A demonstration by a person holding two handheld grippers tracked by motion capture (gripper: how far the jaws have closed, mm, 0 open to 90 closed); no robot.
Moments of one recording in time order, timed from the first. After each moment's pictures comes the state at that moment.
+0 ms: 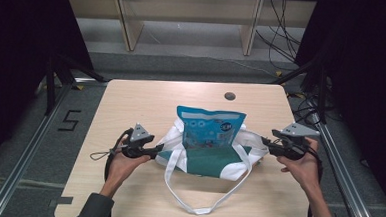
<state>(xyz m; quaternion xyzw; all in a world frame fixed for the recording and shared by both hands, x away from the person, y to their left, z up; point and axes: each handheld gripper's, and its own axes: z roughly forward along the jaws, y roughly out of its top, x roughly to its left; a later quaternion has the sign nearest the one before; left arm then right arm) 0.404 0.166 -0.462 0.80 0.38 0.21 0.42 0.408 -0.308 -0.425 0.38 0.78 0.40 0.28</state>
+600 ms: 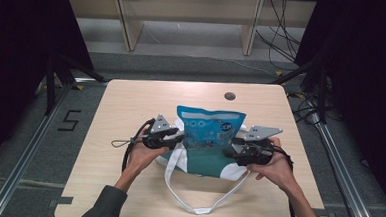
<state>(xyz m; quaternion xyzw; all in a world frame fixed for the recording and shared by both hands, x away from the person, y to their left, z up) 0.435 0.112 -0.454 0.81 0.31 0.18 0.46 0.401 -0.216 -0.427 0.24 0.86 0.43 0.13</state>
